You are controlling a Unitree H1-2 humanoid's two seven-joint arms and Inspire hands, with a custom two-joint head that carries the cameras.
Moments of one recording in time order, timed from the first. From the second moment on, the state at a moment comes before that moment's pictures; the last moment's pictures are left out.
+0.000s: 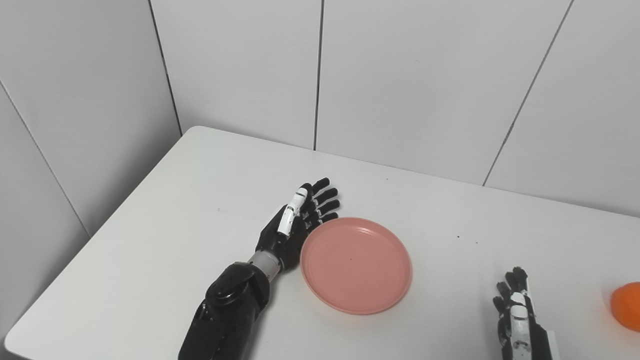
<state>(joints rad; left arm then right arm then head) -0.30 0.05 0.07 0.10 -0.39 0.33 -0.15 0.10 0.06 0.05 -0.22 0.02 0.03 -0.02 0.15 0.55</state>
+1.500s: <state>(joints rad) -0.22 -0.04 -0.09 -0.02 -0.34 0.41 -0.16 0.09 0.11 0.06 -0.25 -0.05 0.08 -0.04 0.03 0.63</state>
